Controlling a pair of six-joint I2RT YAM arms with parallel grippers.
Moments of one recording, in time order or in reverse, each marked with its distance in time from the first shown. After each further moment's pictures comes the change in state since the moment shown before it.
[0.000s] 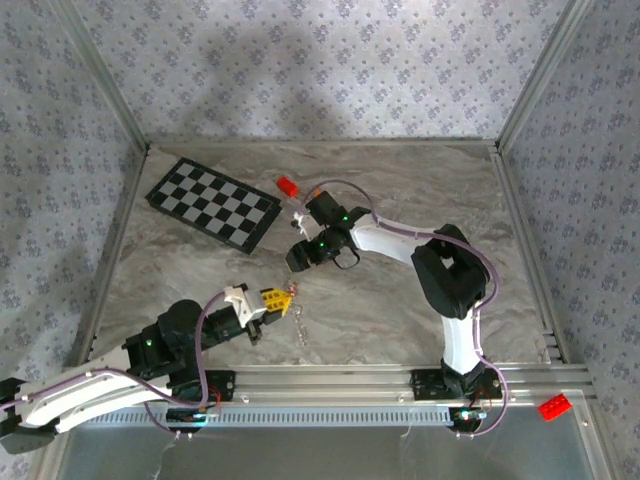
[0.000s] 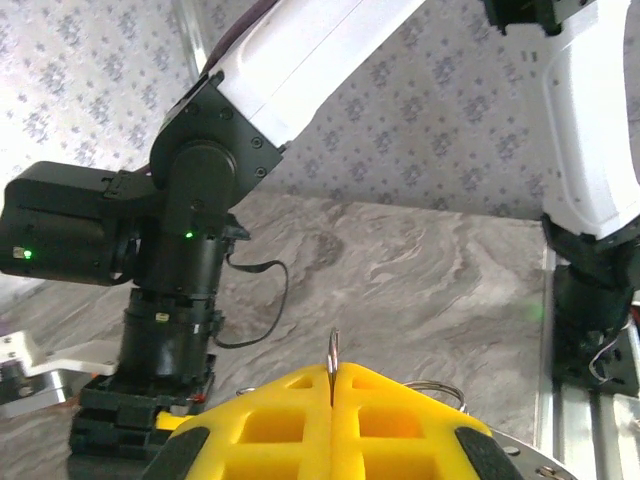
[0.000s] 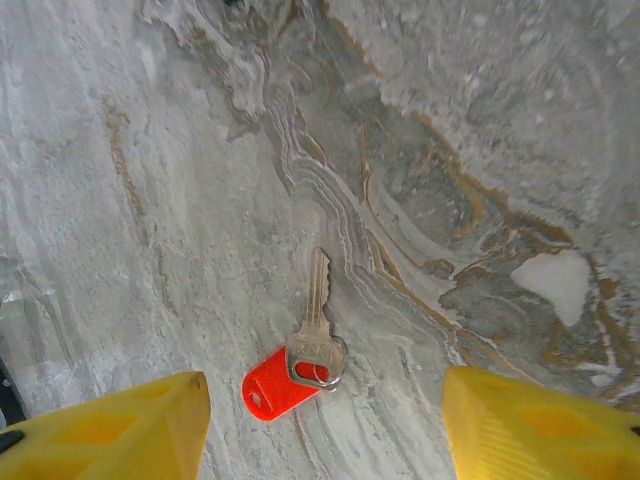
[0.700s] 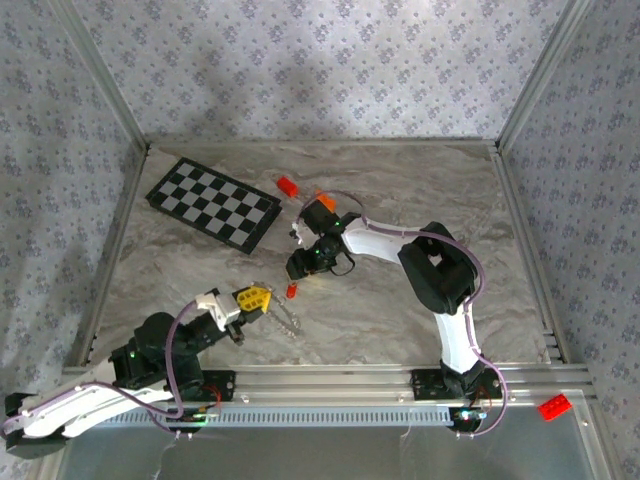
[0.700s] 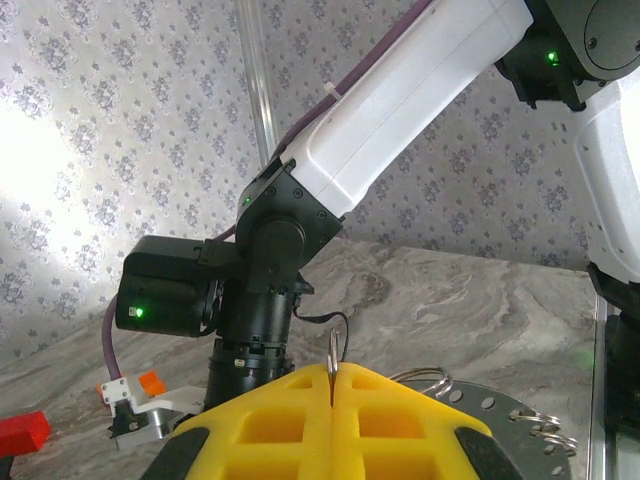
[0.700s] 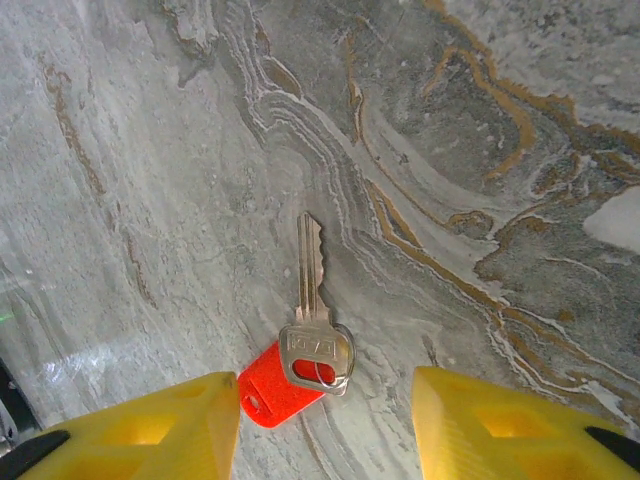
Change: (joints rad) left arm 0.000 -0.251 -0.068 -0.047 -0.088 0.016; right arm 0.019 0.064 0.005 -0.014 -0.027 0.095
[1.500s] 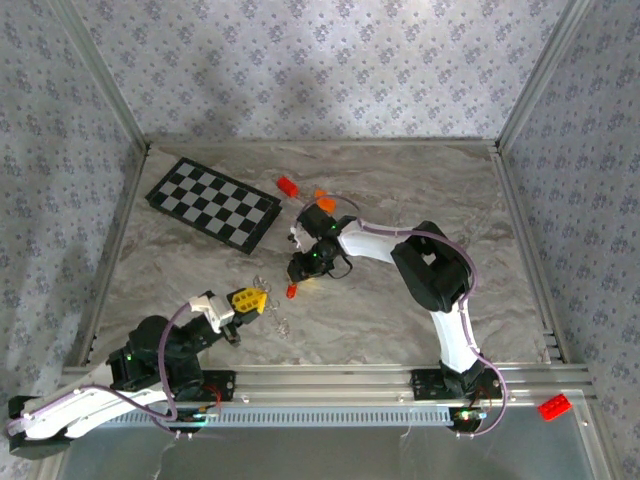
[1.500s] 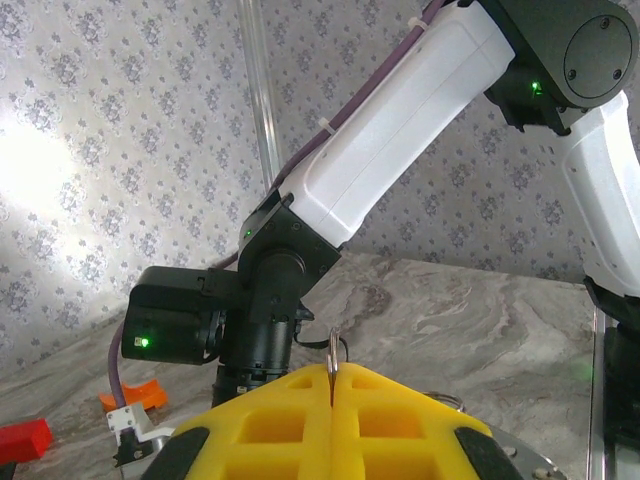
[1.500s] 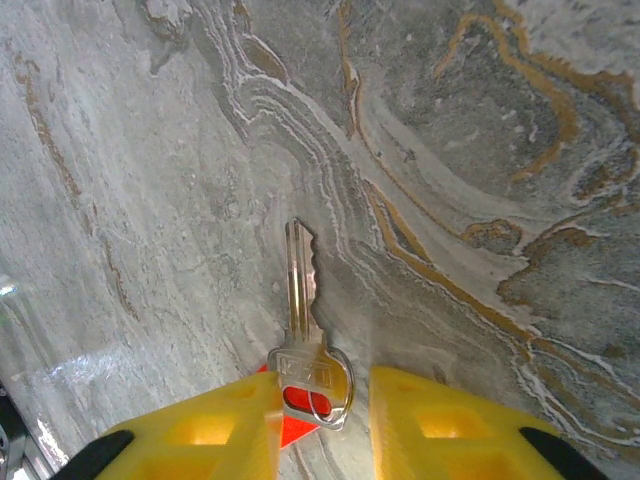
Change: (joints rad) left arm 0.000 -0.056 -0.013 -0.009 0.000 0.000; right arm 0.013 0.043 0.000 0.025 -0.014 0.012
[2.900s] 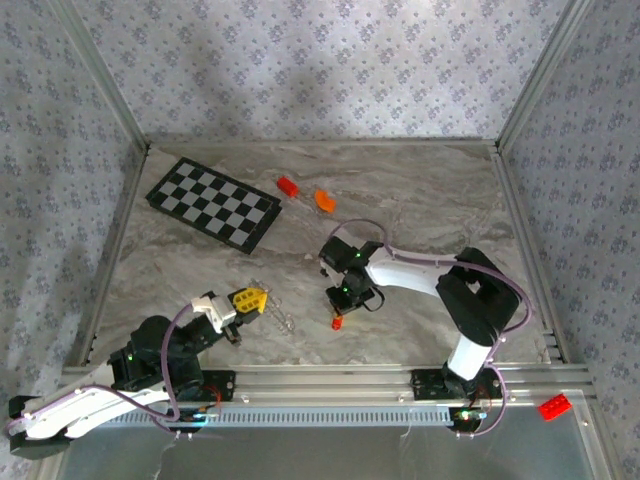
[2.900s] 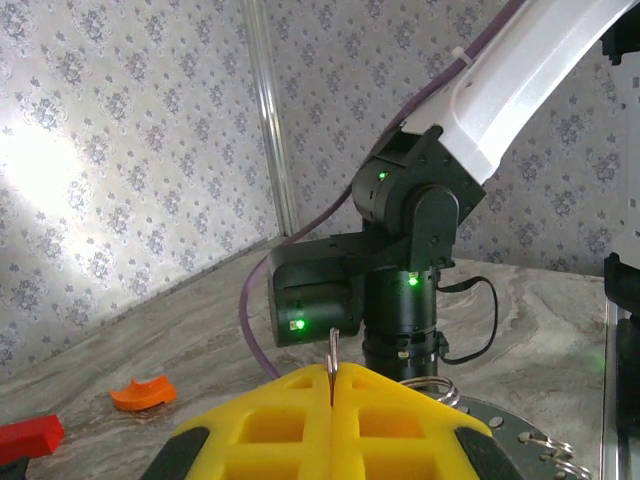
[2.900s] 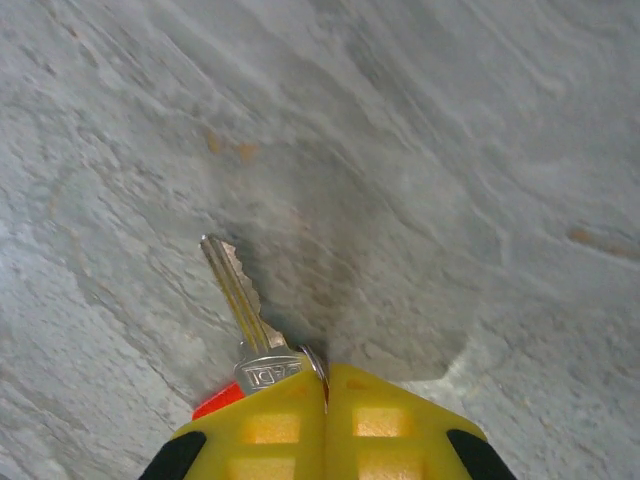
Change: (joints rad) left arm 0.000 0.000 -0.009 0.000 -0.012 0.019; right arm 0.081 -0.365 -0.378 -0.224 0.298 -0.011
